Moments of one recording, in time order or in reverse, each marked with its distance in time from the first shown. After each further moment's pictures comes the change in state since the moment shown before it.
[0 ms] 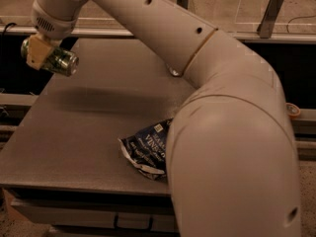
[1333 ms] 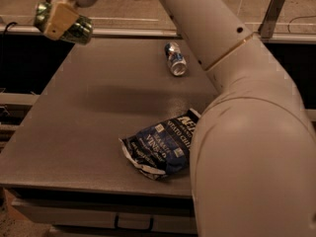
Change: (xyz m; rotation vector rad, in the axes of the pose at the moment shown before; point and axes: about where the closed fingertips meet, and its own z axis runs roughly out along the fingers) arm -0.006 -0.032 -0.098 0.008 -0.213 -0.365
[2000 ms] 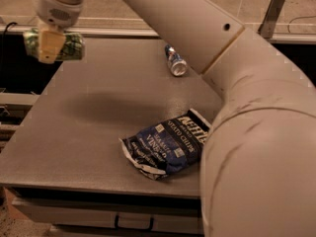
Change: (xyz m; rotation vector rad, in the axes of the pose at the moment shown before) arm -0.005 0.049 0.038 -0.035 0.187 -0.160
